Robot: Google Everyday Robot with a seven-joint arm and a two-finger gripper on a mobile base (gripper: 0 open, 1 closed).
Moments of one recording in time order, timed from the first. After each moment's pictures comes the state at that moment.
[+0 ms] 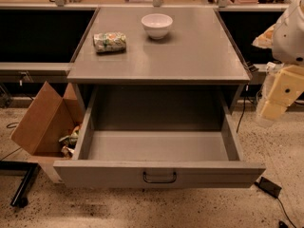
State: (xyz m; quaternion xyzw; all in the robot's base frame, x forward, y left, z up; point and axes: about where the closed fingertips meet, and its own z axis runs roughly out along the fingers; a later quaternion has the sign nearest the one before) arm 0.438 -0.217 0.976 -0.60 0.78 -0.03 0.16
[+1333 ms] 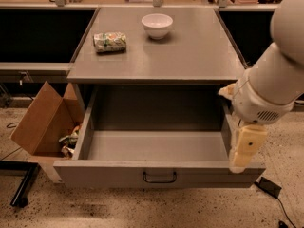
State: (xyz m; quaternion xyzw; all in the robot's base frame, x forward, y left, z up) arm 0.416 -0.182 0.866 -0.66 0.74 0.00 0.12
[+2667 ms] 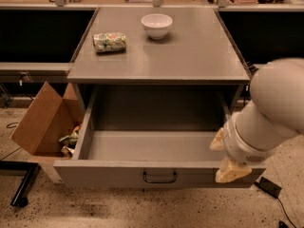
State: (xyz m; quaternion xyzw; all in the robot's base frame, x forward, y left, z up) arm 0.383 -0.174 0.788 -0.68 0.72 0.00 0.11
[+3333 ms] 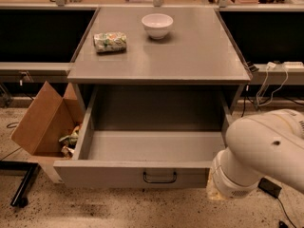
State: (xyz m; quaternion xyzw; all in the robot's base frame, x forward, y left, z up) arm 0.346 -0.174 0.692 -0.69 0.72 0.02 0.06
